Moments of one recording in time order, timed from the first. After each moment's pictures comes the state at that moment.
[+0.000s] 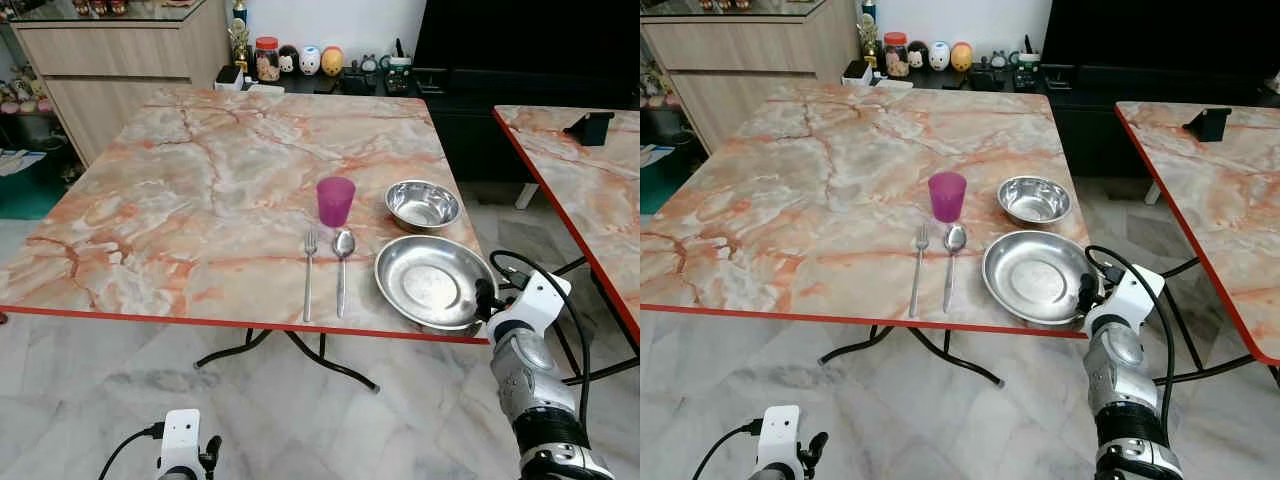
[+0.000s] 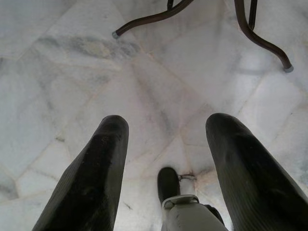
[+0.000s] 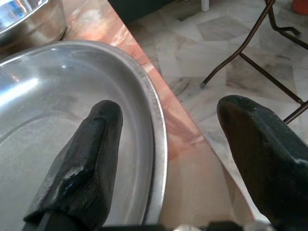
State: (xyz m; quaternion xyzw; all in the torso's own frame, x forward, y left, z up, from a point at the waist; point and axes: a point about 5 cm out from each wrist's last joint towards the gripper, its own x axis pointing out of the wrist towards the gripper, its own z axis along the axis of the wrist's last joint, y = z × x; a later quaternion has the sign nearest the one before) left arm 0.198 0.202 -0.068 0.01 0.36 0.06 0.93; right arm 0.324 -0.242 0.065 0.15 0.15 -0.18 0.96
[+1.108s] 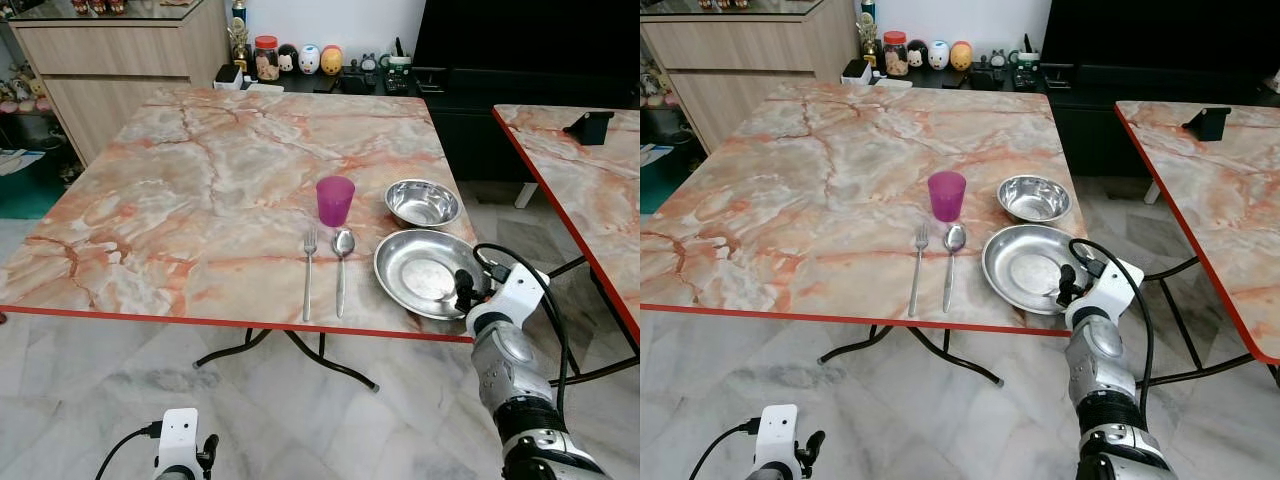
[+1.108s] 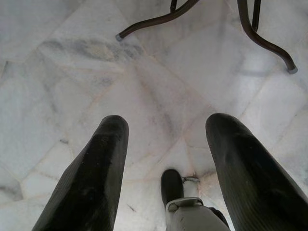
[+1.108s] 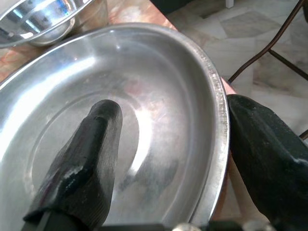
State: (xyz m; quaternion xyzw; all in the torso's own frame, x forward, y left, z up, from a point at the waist) left arm 0.199 0.204 -0.067 0.01 0.35 0.06 0.93; right arm 0.337 -0.217 0.066 0.18 0.13 -0.14 0.96
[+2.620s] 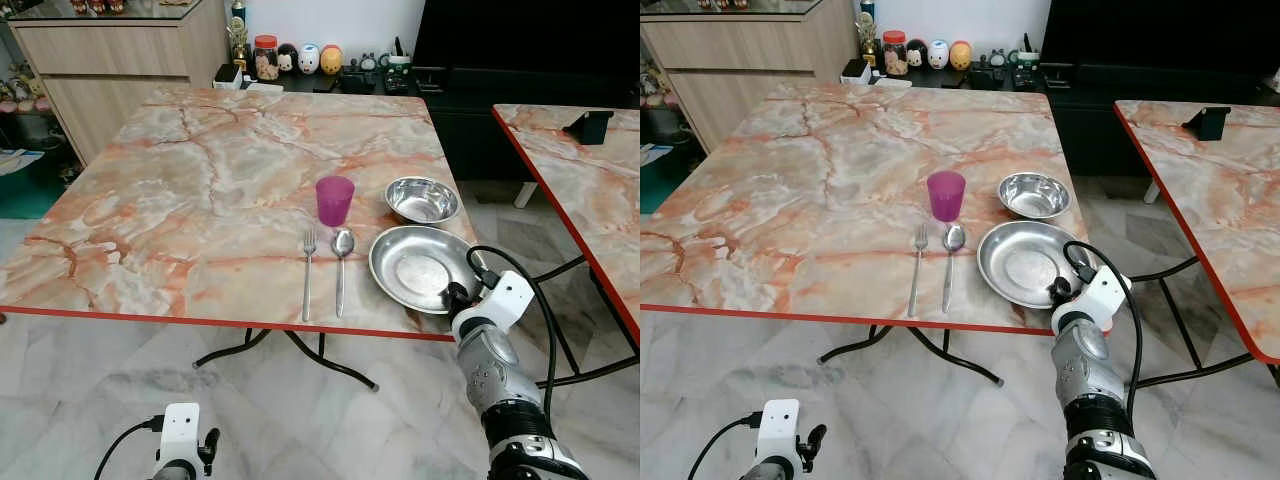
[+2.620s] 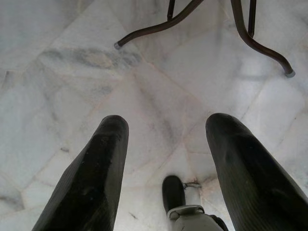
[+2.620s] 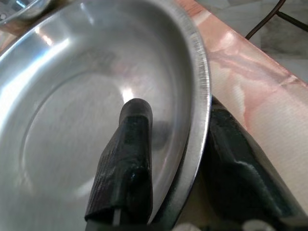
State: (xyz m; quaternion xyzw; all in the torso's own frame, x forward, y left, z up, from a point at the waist) left arm 0.205 0.203 -0.063 0.02 0.34 0.06 0.94; right arm 0.333 -0.201 0.060 0.24 0.17 -0.15 0.95
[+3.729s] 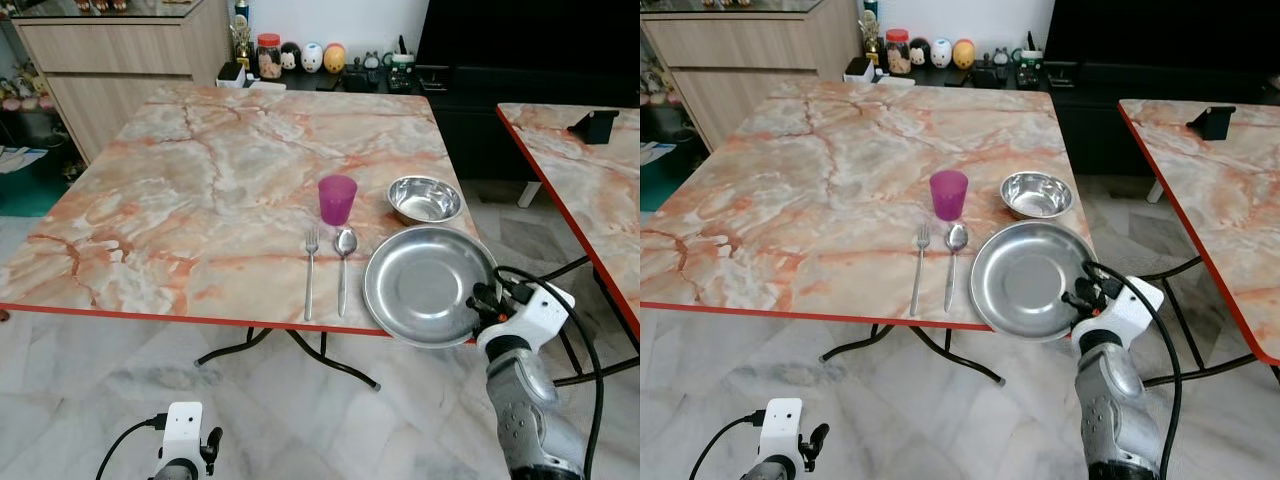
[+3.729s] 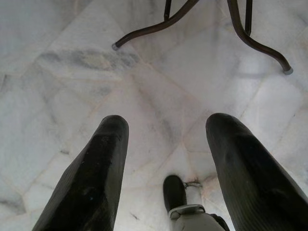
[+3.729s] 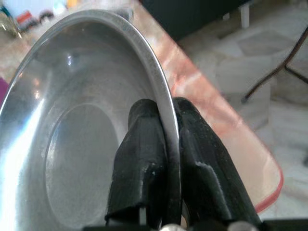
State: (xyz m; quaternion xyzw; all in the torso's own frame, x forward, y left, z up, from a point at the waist) left arm 0.206 0.201 -0.063 0.03 0.34 0.04 0.94; right arm 0.289 -0.216 0.092 0.22 0.06 -0.11 0.97
